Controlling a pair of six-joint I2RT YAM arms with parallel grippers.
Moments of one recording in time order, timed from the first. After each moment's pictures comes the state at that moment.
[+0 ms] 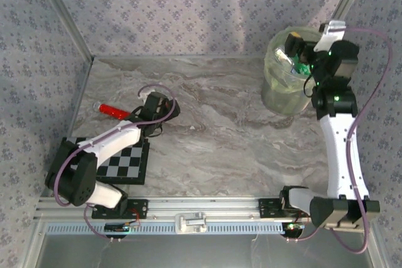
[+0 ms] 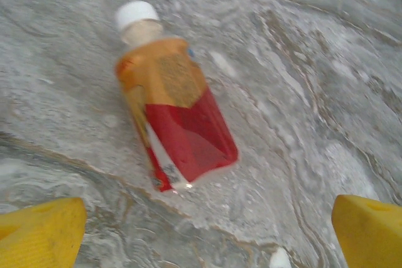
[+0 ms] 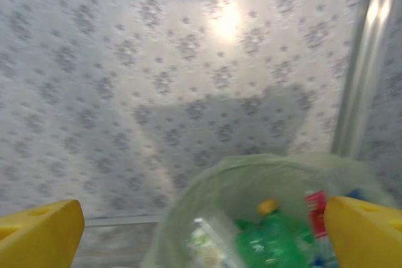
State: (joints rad) left arm -0.53 1.42 0.84 -0.20 -0.29 -0.81; right arm -0.03 1.17 1.40 -0.26 -0.06 0.11
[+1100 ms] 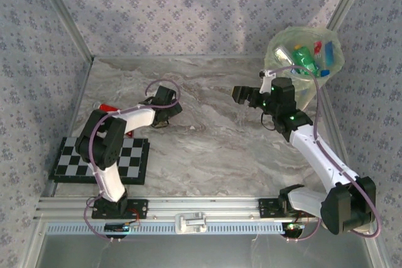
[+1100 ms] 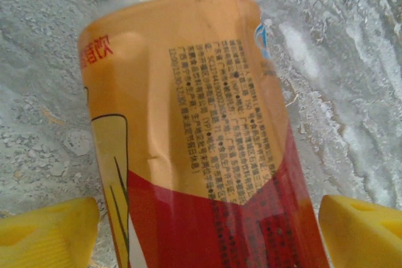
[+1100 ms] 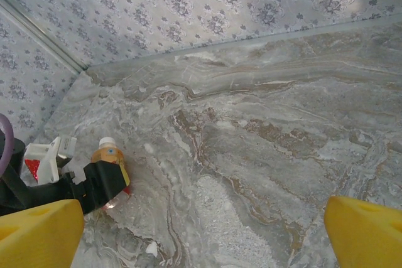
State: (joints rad) left arm -0.46 1.81 1.05 -0.22 -0.20 -0.90; right arm 0.30 1.16 0.91 -0.14 -0.22 0.38
